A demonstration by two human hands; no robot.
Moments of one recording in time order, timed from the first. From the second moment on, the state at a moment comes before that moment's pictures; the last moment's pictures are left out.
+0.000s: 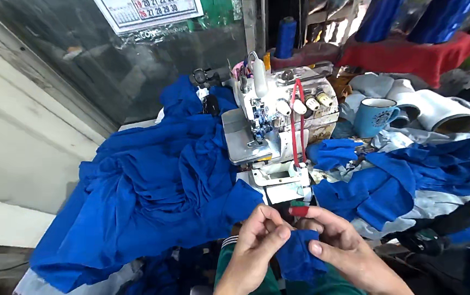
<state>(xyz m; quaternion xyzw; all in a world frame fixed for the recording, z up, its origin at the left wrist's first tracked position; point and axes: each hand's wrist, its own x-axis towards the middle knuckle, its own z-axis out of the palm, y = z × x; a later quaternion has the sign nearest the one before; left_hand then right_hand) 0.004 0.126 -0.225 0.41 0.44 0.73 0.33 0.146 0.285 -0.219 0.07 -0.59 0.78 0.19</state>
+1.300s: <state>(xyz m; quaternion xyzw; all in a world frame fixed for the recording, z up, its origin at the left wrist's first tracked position) 0.014 0.097 -0.232 0.36 0.50 0.65 0.44 0.147 0.281 -0.220 -0.11 -0.33 0.93 0.09</state>
